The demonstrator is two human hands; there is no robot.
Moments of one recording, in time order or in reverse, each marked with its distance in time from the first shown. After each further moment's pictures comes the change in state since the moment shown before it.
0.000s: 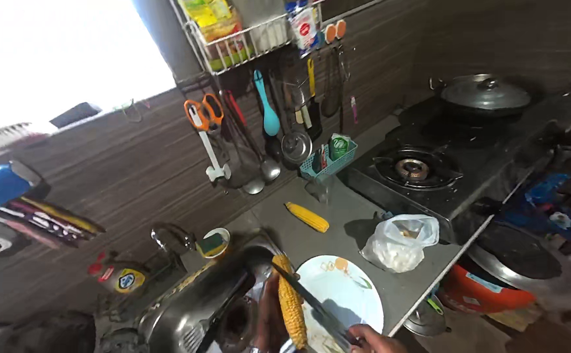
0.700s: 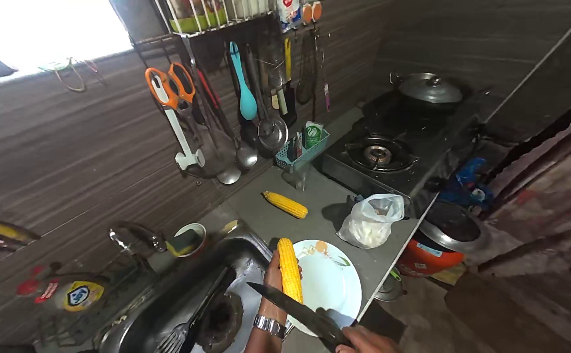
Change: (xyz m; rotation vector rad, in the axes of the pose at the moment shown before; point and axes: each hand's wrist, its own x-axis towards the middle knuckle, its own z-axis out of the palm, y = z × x) left_hand 0.037 -0.024 0.029 -0.104 0.078 -0.442; right_hand -0.030 0.005 0.040 -0.409 0.064 0.068
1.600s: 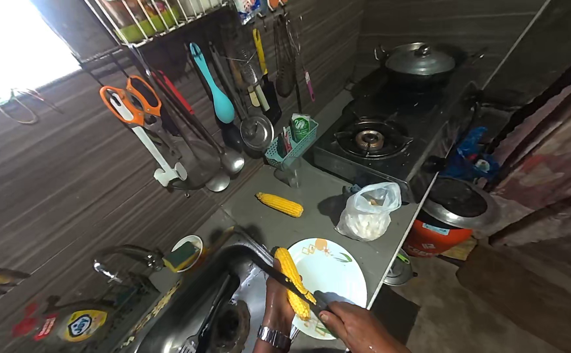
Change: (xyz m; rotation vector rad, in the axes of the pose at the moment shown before) left_hand 0.000 -0.020 -0.008 0.234 0.093 0.202; right_hand 0.061 0.022 0.027 0.062 -0.021 0.084
